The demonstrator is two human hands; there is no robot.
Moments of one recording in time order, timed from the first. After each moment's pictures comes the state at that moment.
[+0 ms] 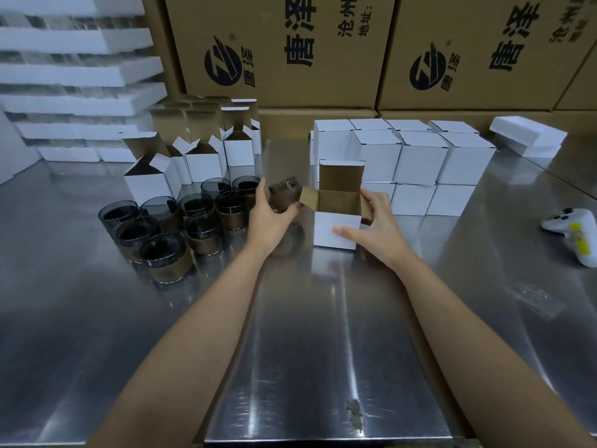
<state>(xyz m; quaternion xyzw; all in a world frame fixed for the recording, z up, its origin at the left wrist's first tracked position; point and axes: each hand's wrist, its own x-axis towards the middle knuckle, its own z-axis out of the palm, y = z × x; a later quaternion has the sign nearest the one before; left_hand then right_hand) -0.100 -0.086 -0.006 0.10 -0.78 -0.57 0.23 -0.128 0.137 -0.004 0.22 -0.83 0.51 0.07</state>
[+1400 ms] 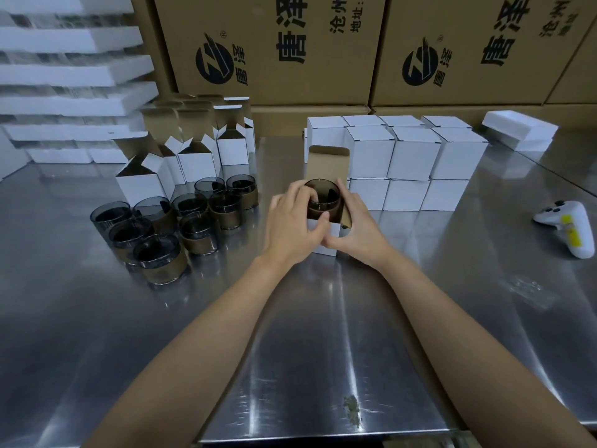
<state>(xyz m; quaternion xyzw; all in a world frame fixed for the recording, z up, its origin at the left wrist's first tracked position) -0.065 -0.038 0.012 -0.09 -0.90 -0.24 0.35 -0.110 0.117 -0.001 0.29 -0.84 0.45 0.06</state>
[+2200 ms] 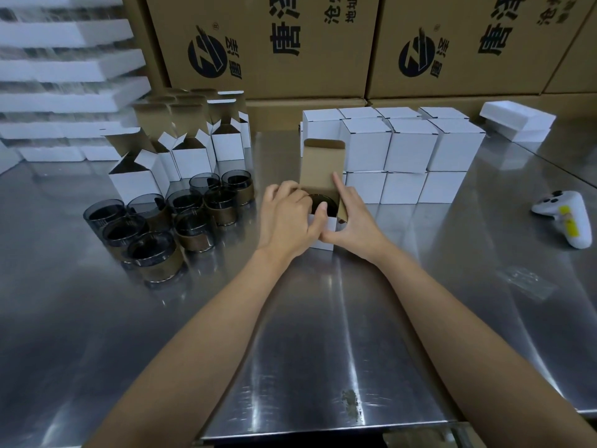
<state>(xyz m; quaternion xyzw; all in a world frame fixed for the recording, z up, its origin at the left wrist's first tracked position) -0.065 -0.038 0.017 -0.08 -0.92 -0.08 0.37 -0.115 0.115 -0.006 0.30 -0.84 0.44 0.08</state>
